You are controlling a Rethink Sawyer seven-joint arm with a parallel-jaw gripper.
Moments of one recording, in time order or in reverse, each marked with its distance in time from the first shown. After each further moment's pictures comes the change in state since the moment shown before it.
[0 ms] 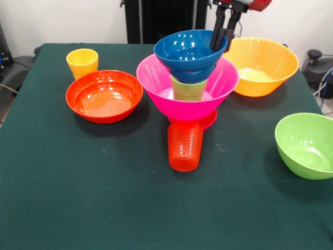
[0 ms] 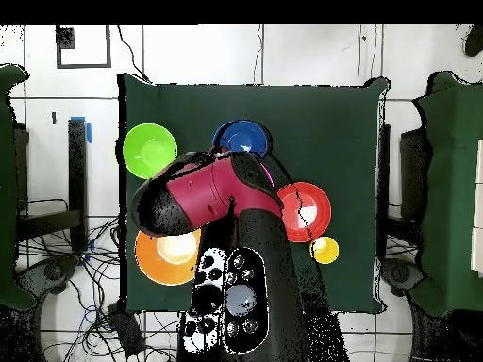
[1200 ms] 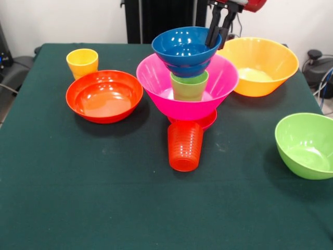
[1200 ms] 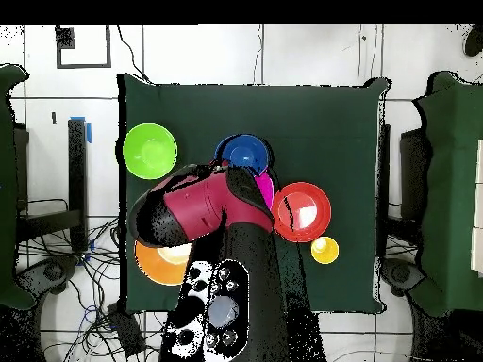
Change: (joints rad) arm 0.082 0.021 -0.113 0.021 0.042 -0.020 0.014
